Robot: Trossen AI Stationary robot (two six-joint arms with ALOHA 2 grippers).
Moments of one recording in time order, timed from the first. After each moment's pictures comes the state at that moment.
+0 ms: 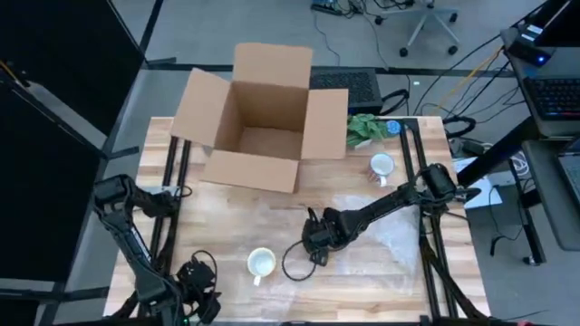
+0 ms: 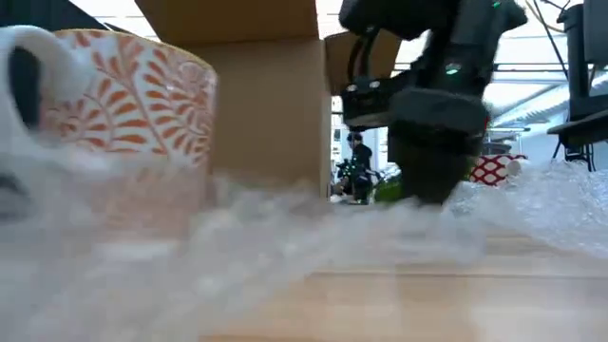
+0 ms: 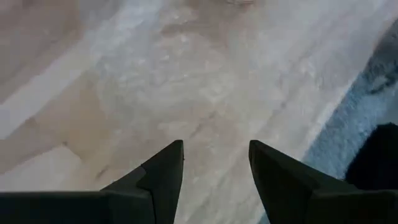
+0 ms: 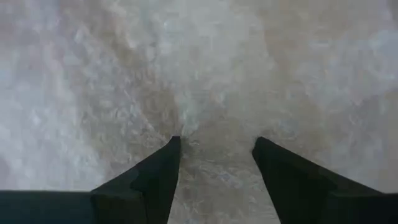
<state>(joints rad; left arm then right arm) -1.11 1.72 1.09 -0.76 -0.46 -1.90 0.35 1.92 1.19 -0.61 0.12 0.66</state>
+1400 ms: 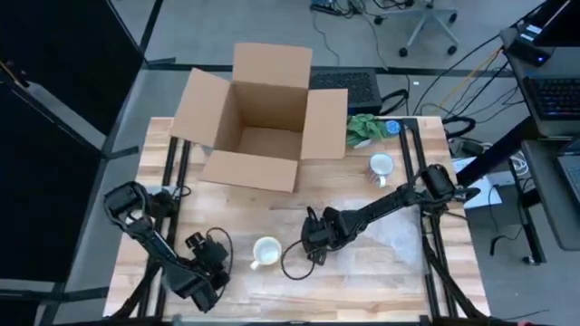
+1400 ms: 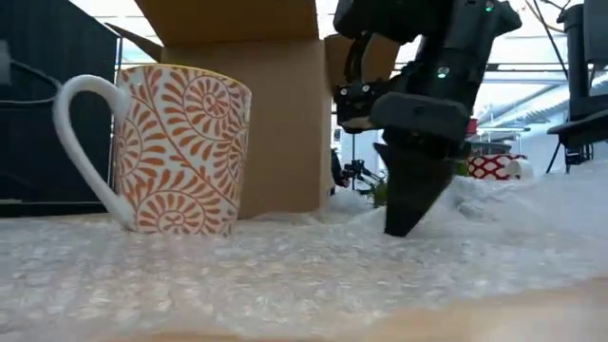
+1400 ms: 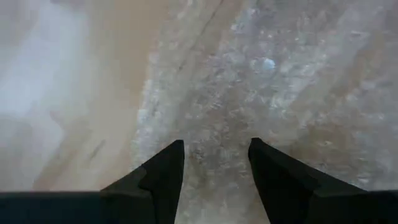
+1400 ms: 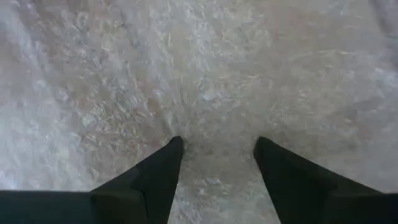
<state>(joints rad) -0.92 1.83 1.00 -1.02 -0.42 -1.50 0.36 2.00 1.21 -0.60 0.12 0.75</state>
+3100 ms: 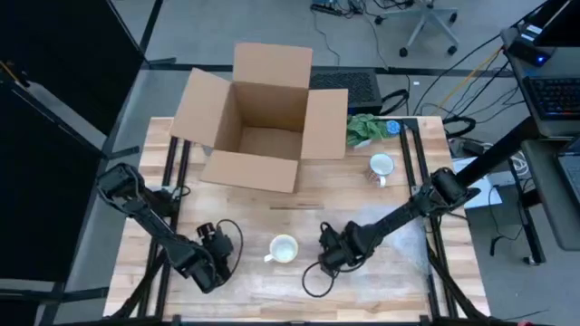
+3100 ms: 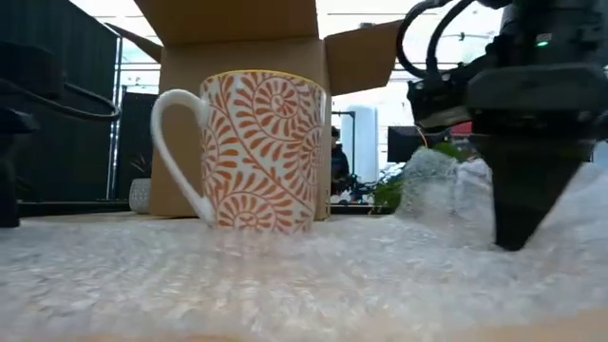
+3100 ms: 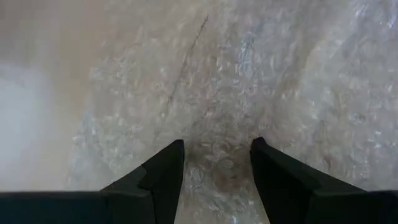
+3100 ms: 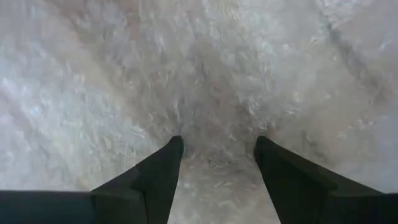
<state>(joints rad) -0.84 1.64 0.81 -0.72 -0.42 -1.17 0.51 1.91 1.17 -0.73 0.09 1.10</state>
